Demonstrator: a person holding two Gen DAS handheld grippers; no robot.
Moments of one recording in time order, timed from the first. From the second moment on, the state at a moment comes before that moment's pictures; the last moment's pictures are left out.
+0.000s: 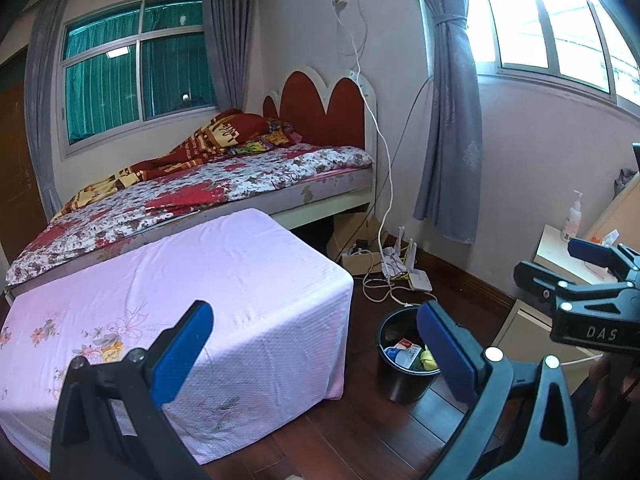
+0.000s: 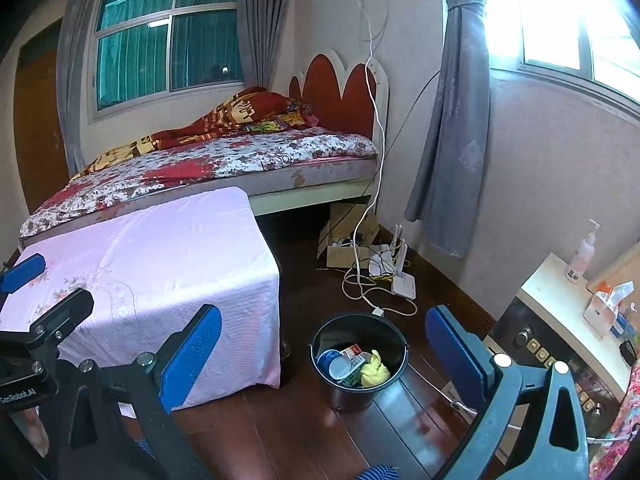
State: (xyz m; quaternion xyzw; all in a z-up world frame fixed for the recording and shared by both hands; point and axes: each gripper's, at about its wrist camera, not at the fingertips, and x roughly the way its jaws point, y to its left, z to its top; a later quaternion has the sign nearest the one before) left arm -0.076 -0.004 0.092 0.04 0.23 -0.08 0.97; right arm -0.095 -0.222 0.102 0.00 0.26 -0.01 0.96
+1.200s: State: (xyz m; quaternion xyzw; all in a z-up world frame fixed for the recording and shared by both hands) left arm -0.074 -0.007 0.095 0.04 0.23 -0.08 0.97; right arm -0.096 -0.223 0.104 0.01 0.26 -0.02 0.96
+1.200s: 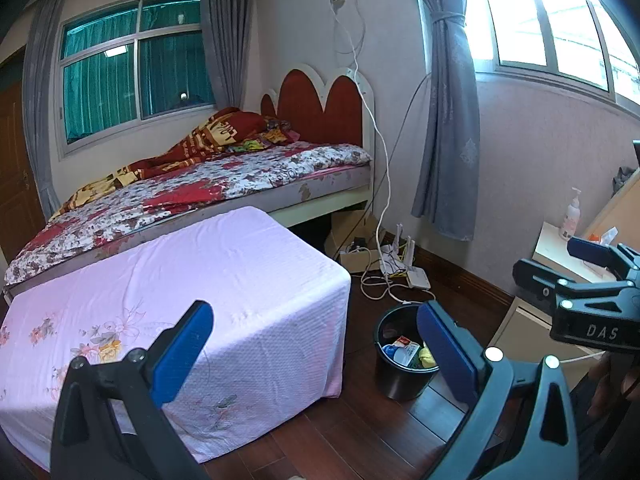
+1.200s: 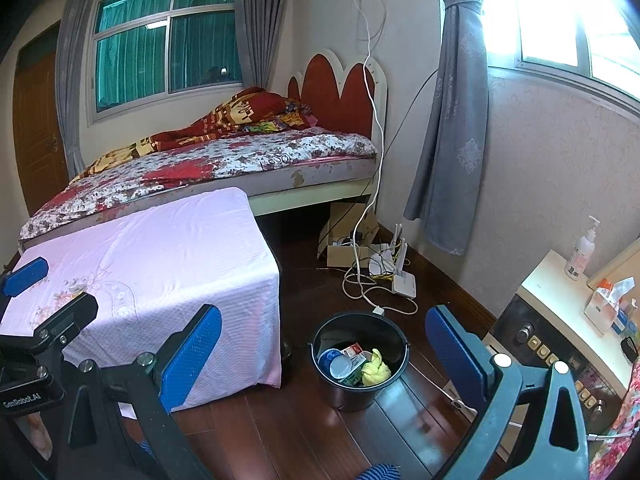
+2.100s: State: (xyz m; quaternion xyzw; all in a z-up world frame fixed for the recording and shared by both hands) left arm -0.076 -0.014 0.096 0.04 0.23 -0.08 0.97; right arm -0.099 -0.222 0.101 0.01 0.26 -0.02 0.96
